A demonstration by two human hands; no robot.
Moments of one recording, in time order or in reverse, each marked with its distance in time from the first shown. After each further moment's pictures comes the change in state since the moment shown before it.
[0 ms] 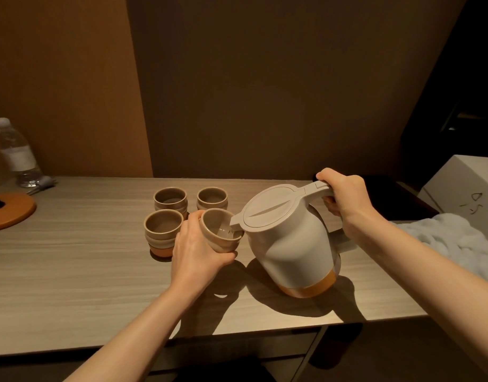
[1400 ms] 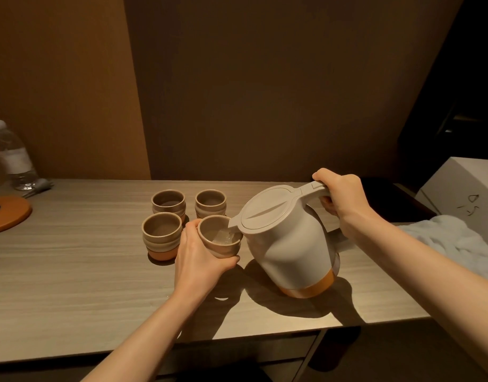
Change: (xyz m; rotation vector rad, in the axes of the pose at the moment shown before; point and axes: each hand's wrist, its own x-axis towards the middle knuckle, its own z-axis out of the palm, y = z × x) left_hand -0.006 0.003 0.006 -0.134 0.000 -0.050; right_hand 0.003 -0.004 0.003 -0.020 -0.003 -0.032
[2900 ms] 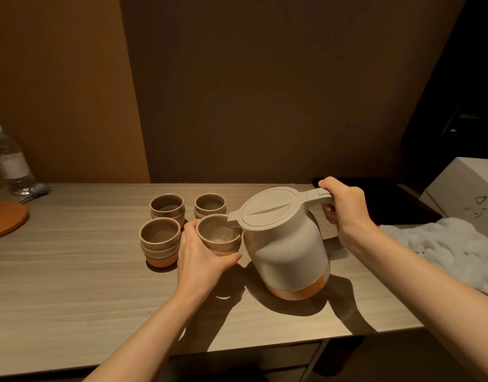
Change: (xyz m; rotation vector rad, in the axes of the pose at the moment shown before) left_hand 0.016 -0.003 0.011 -0.055 0.031 -0.037; right_hand 0.013 0.023 0.001 0.129 0.039 0.034
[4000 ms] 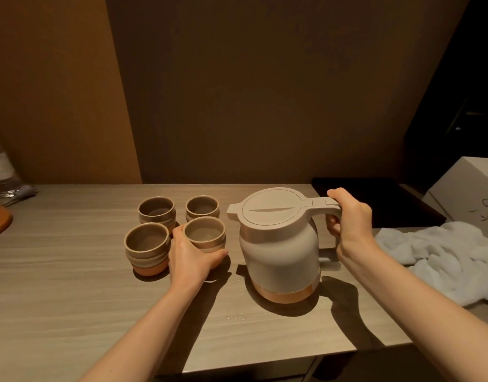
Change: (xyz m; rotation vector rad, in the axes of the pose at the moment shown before) left_hand 0.032 -0.028 0.029 0.014 0.027 -0.182; right_hand 0.014 0.025 -0.007 0.142 0.134 0.023
